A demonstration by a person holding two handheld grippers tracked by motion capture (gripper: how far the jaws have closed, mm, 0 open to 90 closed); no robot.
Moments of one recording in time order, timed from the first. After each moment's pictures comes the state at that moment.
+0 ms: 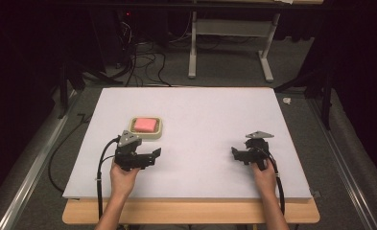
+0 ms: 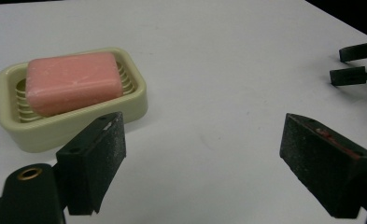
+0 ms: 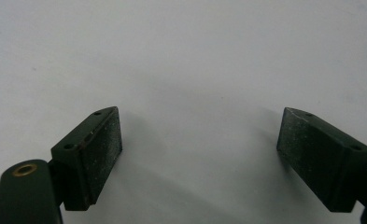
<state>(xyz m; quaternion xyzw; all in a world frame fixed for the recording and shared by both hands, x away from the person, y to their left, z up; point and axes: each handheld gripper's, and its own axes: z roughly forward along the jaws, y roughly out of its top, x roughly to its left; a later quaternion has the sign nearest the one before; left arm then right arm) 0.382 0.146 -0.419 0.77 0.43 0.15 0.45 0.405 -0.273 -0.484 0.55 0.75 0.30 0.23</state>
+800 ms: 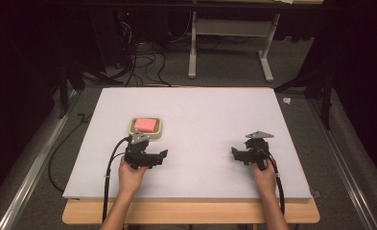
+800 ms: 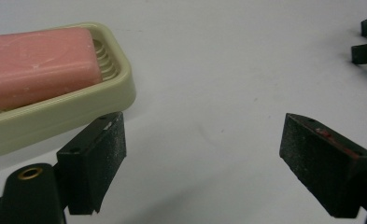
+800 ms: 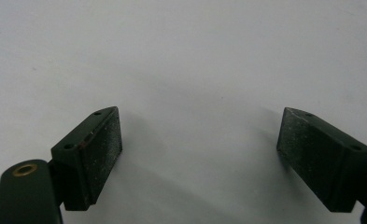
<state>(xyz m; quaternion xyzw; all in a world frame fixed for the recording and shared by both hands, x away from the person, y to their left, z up) 0.400 0.126 -0.442 0.79 0.43 0.15 0.41 0.405 -0.273 -0.484 0.55 0.75 0.30 0.23</state>
